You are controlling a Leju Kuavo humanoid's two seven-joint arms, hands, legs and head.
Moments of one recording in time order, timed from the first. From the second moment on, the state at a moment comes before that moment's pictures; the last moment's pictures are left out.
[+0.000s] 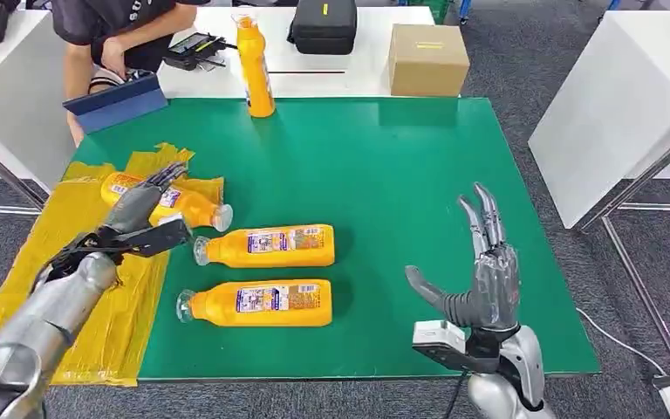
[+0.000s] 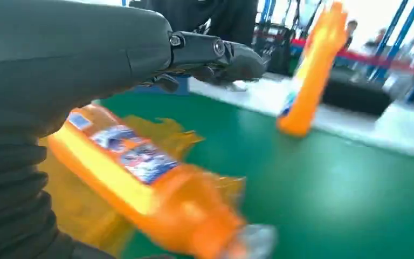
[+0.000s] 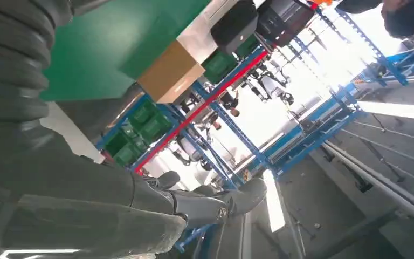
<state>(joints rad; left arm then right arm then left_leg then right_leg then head) -0.69 0.20 -0.35 -0.73 -0.76 0.10 -0.39 -0.03 -0.14 0.29 -1.75 0.70 -0.59 -0.34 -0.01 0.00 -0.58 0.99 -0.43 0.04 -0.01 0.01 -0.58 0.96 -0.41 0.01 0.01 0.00</state>
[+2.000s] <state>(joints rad) -0.14 -0.07 -0.17 -1.74 -0.11 -0.20 -0.45 -0.41 -0.21 0.47 -1.35 0.70 0.05 -0.07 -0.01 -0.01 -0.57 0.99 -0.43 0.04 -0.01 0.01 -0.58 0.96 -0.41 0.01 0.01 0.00</state>
